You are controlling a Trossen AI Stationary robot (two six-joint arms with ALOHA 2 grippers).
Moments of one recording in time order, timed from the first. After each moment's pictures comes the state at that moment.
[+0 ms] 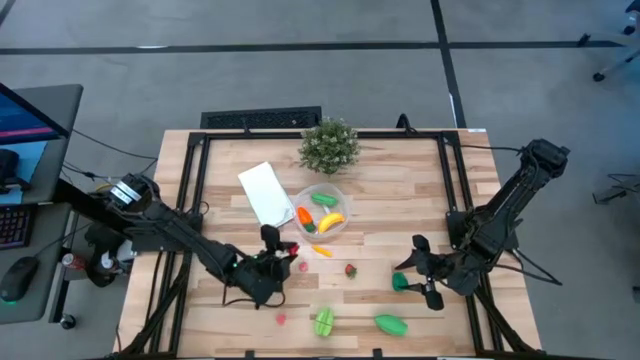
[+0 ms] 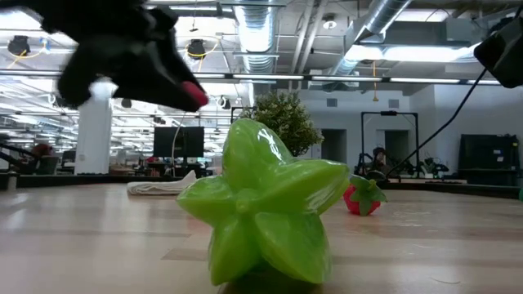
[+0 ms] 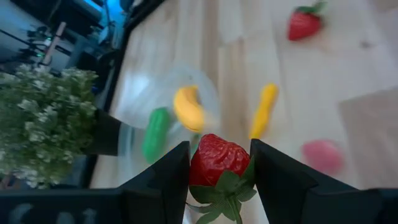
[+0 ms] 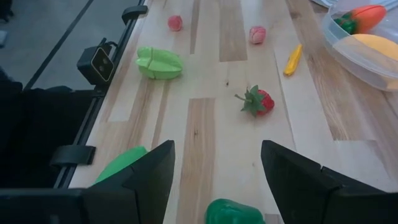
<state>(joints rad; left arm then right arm) -0.57 1.62 0.86 -0.13 -0.90 0.02 0.91 1.07 0.53 -0.20 0.55 0.62</state>
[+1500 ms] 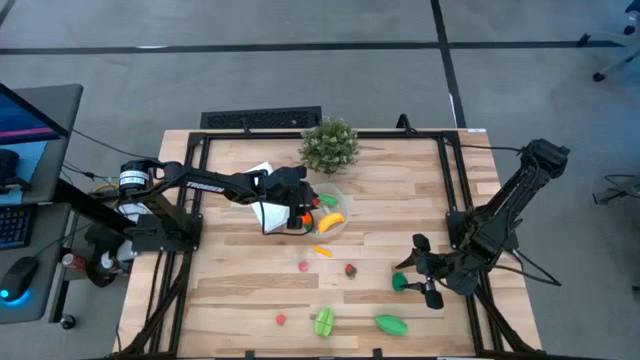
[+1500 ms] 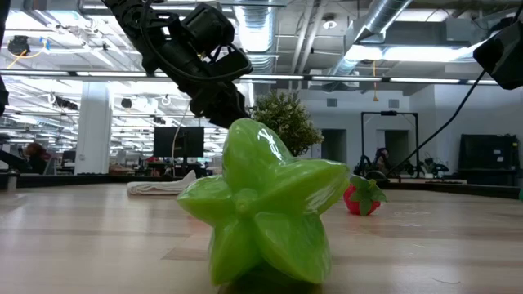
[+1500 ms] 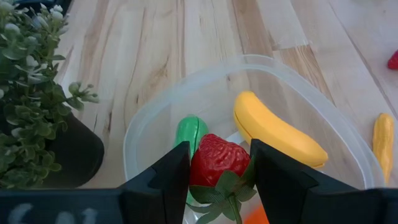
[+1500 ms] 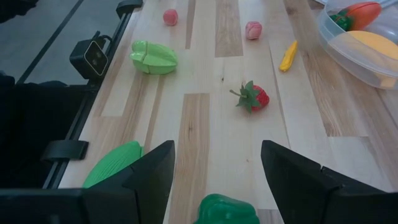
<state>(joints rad) 0.18 1.62 0.86 0.10 0.05 0.31 0.90 1.07 0.53 -0.23 0.55 0.62</state>
